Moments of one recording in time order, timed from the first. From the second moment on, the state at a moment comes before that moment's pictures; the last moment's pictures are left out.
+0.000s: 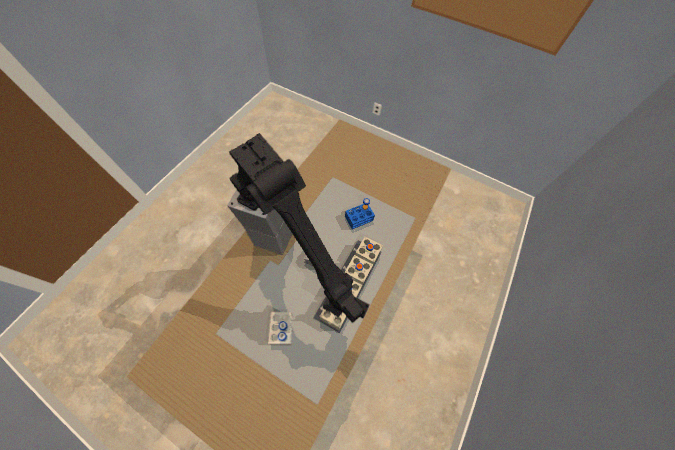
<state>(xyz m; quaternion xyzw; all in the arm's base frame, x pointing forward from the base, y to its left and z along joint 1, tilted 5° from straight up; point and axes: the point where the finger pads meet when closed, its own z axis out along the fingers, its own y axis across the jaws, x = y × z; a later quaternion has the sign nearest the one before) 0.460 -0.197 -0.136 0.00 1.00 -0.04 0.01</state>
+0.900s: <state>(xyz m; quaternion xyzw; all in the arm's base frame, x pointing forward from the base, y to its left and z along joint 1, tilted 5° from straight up) 0.457 -0.198 -0.174 0.01 1.00 -0.04 0.01</state>
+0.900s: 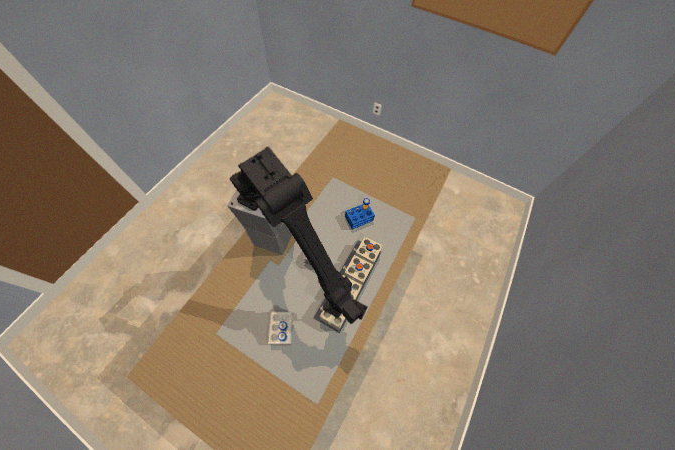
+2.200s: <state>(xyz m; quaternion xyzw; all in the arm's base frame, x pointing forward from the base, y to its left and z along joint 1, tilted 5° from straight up) 0.458 -0.201 -0.203 0.01 1.00 -0.04 0.01</state>
